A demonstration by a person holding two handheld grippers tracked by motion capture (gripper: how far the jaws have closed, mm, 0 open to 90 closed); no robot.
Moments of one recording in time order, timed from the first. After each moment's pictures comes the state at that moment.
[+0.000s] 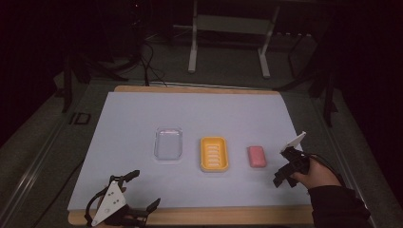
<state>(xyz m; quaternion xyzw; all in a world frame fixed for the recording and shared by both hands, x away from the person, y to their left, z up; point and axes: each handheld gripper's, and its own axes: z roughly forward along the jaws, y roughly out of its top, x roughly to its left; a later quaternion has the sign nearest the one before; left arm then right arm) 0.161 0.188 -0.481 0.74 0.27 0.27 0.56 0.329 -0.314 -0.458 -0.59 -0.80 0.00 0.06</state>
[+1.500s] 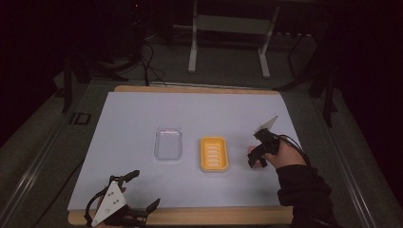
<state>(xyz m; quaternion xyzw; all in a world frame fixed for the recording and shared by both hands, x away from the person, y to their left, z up) 0.161 0.189 -0.481 0.74 0.27 0.27 0.56 0.379 -0.237 -0.447 -0.59 -0.81 -0.02 0.03</state>
